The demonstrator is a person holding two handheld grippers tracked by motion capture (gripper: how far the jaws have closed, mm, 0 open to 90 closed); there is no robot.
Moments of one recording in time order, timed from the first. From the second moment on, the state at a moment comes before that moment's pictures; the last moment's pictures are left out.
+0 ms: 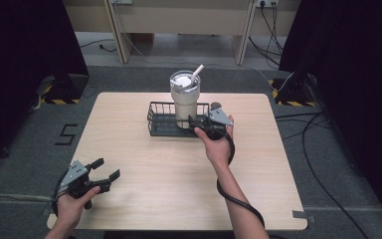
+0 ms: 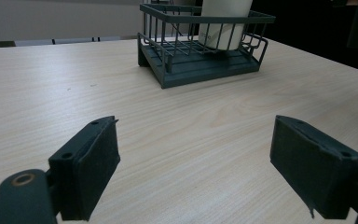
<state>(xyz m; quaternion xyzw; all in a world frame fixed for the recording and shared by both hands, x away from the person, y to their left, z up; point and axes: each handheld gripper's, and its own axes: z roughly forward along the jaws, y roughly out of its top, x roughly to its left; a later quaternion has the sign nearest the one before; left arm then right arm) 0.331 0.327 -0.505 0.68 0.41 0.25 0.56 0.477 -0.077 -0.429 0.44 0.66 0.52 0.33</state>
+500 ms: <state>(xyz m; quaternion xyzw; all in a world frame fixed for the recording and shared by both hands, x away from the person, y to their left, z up) 0.331 0.327 -0.505 0.68 0.41 0.25 0.56 0.445 -0.114 -0.437 0.45 0.66 0.51 0.33</state>
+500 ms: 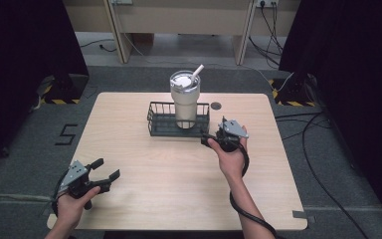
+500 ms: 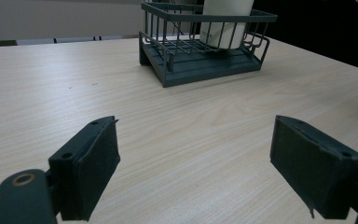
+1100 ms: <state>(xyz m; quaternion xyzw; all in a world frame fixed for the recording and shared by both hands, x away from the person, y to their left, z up) 0.331 0.327 -0.506 0.68 0.41 0.25 0.55 0.413 -0.148 -0.458 0.46 0.66 0.50 0.33</state>
